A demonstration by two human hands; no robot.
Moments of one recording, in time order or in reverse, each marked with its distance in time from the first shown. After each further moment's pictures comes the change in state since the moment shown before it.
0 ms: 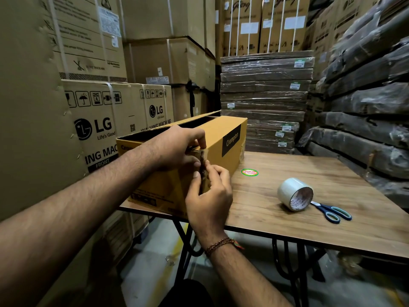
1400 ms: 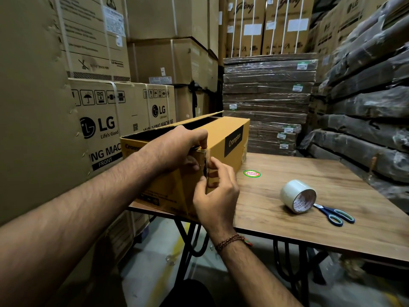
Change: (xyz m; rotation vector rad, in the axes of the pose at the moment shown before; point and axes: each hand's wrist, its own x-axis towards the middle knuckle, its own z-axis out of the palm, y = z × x) left_hand 0.000 -0.015 0.007 0.073 0.063 0.098; right_hand 0.010 0.008 -0.008 0.058 -0.095 -0.024
